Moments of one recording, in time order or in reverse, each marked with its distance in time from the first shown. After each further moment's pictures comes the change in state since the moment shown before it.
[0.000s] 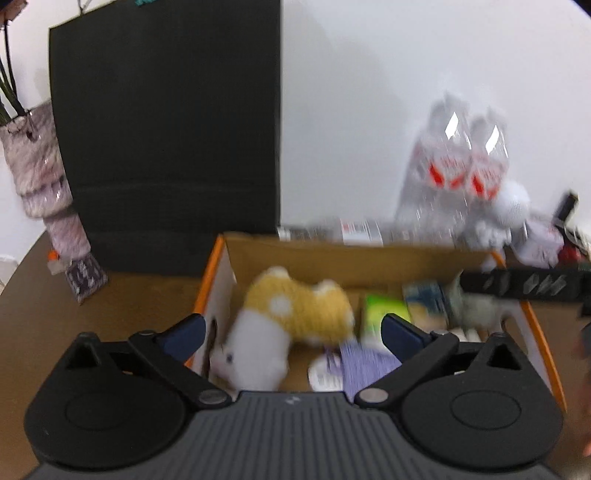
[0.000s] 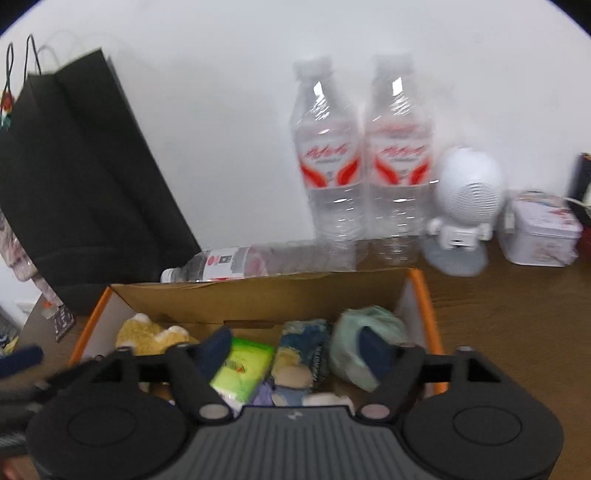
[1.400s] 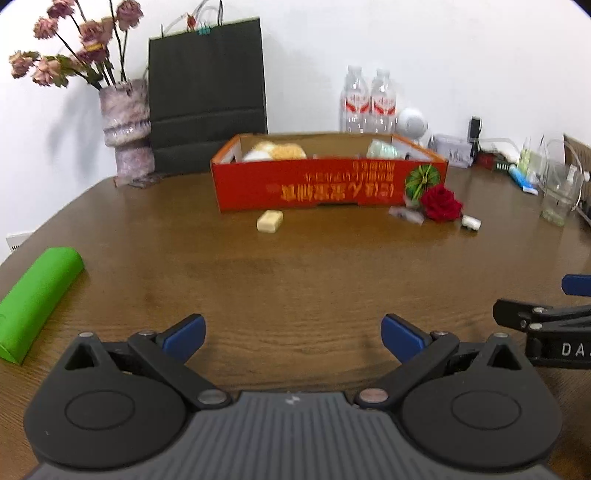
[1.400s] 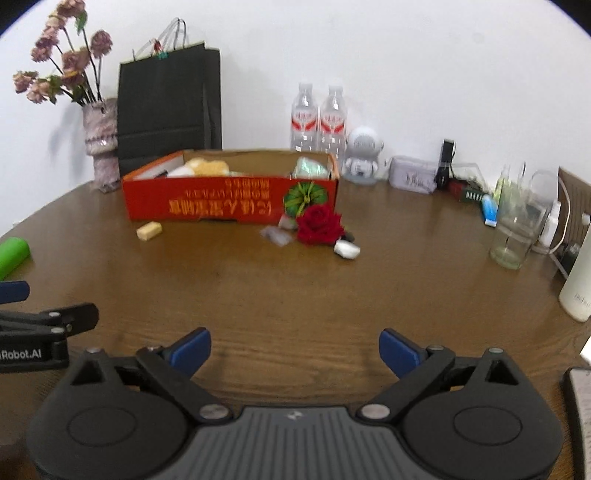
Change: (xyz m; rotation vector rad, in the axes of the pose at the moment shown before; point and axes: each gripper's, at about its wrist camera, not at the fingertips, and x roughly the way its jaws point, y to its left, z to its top) left arm -0.170 -0.010 -0.313 0.072 -0.205 -0.001; right arm -0.202 -0.008 -0.348 -0.172 -0.224 -0.143
